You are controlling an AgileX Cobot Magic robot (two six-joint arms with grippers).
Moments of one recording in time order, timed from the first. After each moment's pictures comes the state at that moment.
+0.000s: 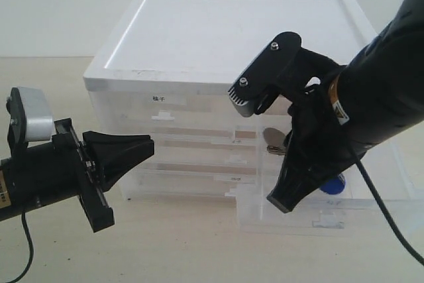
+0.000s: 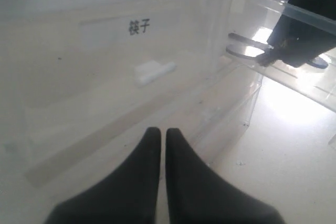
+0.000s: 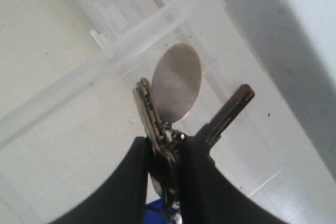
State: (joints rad) left arm -0.22 1.70 -0.32 0.82 -1.22 -0.27; right arm 0.84 1.36 -0.93 -0.36 0.83 0.10
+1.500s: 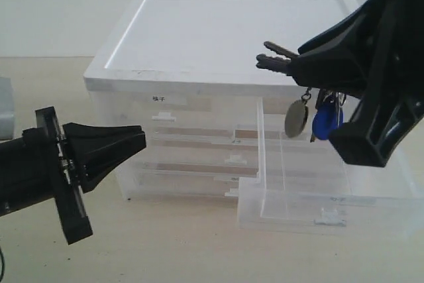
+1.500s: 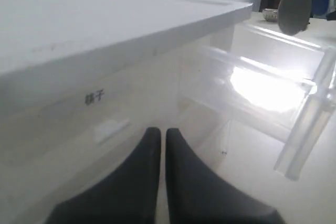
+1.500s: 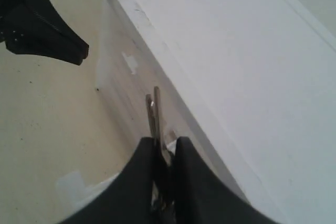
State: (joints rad) left arm -0.22 1.48 -0.26 0.87 -1.22 -0.33; right arm 0.84 0.94 -0.94 -0.07 0.67 -0.24
